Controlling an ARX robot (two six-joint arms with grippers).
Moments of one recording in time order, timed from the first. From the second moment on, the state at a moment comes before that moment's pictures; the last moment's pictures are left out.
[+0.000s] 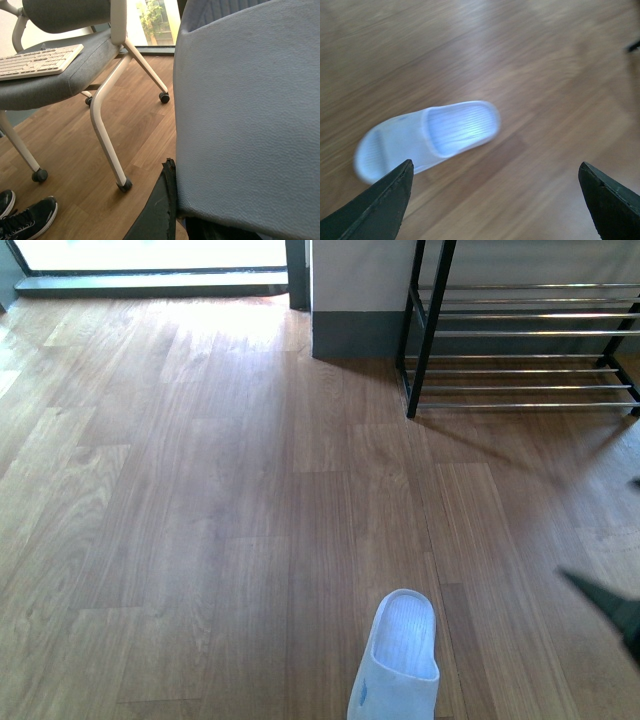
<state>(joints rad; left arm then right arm) -0.10 0.36 0.31 -0.15 -0.67 0.10 0.08 2.08 0.31 0.92 -0.46 -0.82</state>
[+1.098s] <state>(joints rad) -0.10 0.36 0.31 -0.15 -0.67 0.10 0.25 2.81 1.04 0.37 -0.49 -1.17</state>
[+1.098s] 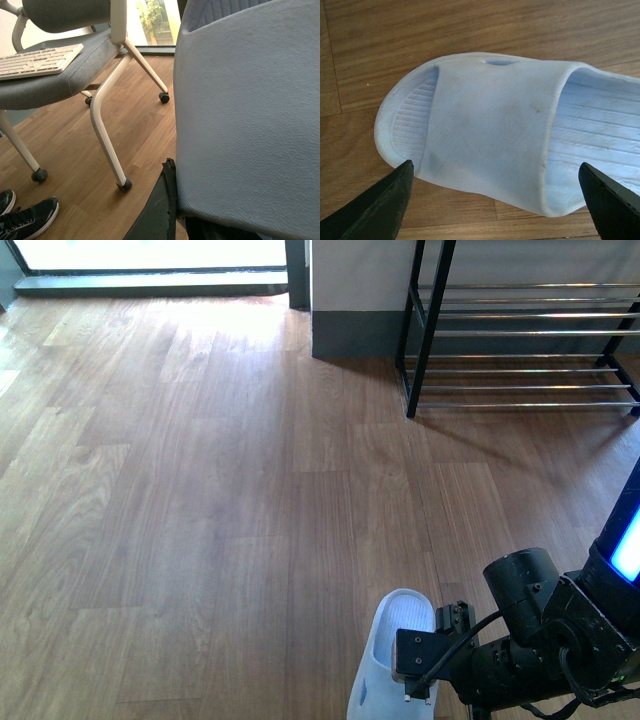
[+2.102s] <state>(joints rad) -0.10 0.36 0.31 -0.15 -0.67 0.10 0.21 2.88 1.07 0.24 -0.43 -1.33</state>
